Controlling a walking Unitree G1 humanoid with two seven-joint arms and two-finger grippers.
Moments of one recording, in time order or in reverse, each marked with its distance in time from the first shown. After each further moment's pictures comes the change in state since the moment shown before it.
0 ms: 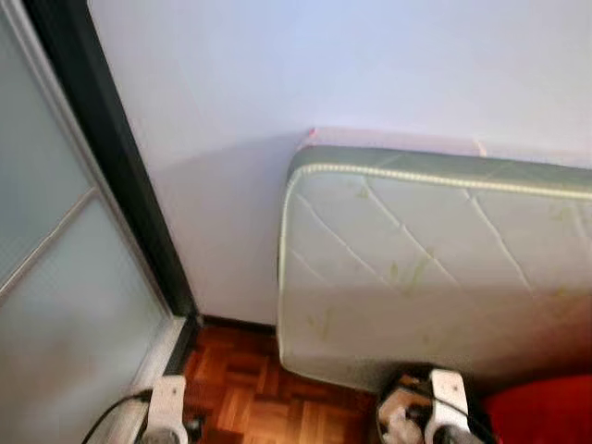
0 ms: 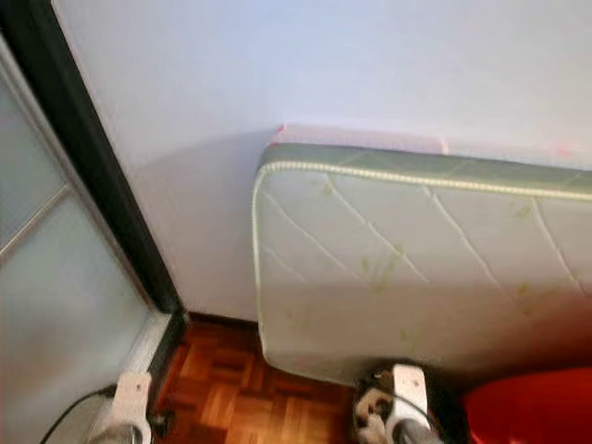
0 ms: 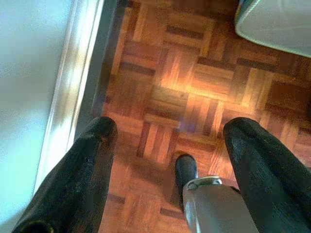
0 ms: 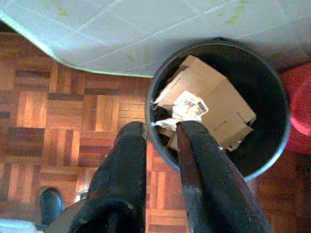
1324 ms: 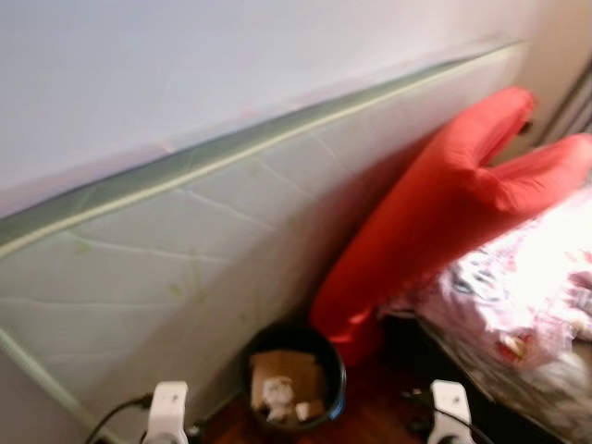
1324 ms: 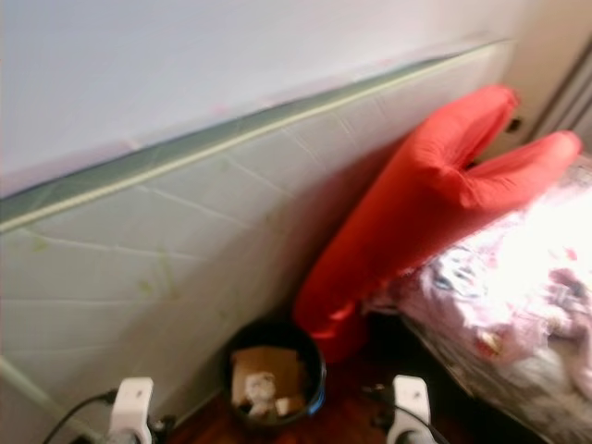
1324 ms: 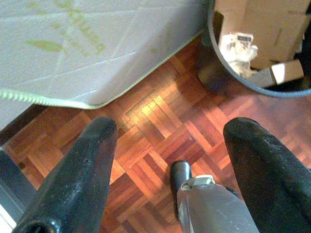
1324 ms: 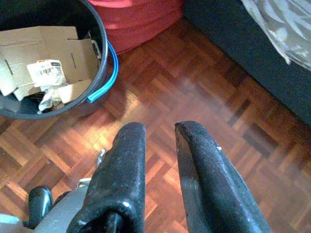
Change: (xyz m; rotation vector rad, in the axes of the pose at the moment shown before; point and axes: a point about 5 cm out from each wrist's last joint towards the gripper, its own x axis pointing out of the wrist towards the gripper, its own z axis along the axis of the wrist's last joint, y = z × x) left arm -0.002 0.002 -0.009 0.016 0.014 0.001; right arm -0.002 -0.001 -0.014 -0.017 0.046 0.005
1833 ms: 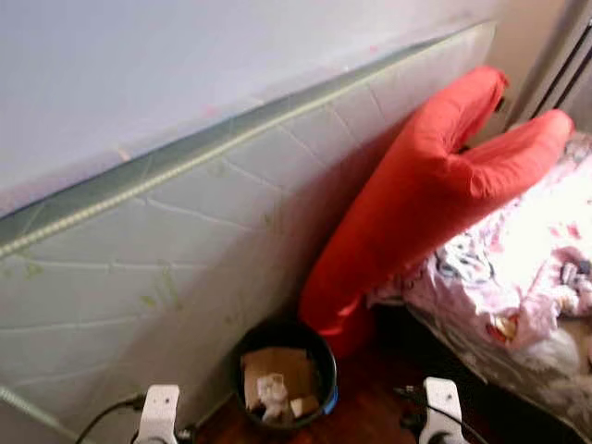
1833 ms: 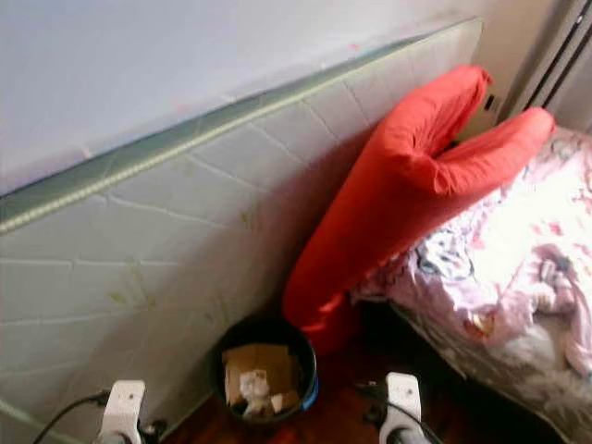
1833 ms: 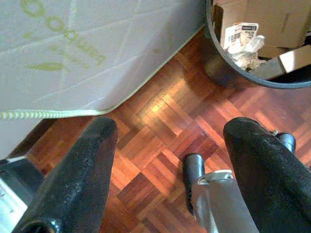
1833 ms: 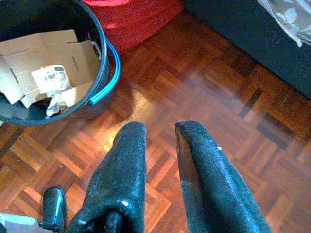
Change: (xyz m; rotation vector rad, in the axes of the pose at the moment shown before) left arm -0.001 0.006 -0.001 0.044 0.000 -0.001; right arm 0.001 0.006 0.003 0.022 -0.027 0.004
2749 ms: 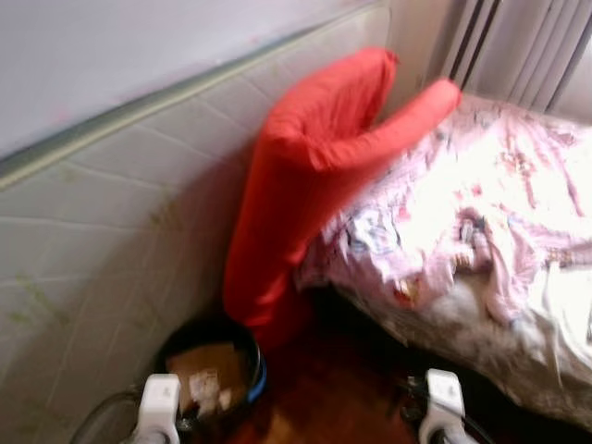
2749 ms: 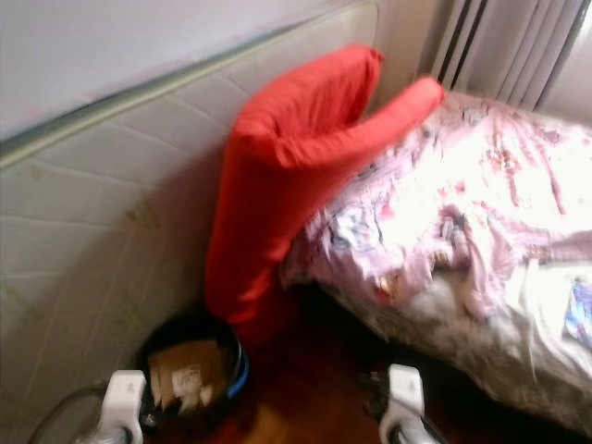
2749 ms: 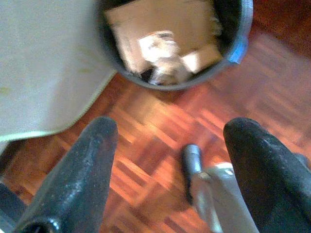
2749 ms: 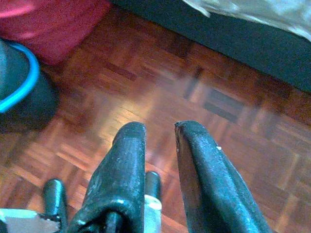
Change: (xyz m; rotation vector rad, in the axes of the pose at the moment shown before) left arm 0.002 -0.007 0.010 -0.010 -0.023 -0.020; right arm -0.001 -0.006 0.001 0.034 0.004 -0.022
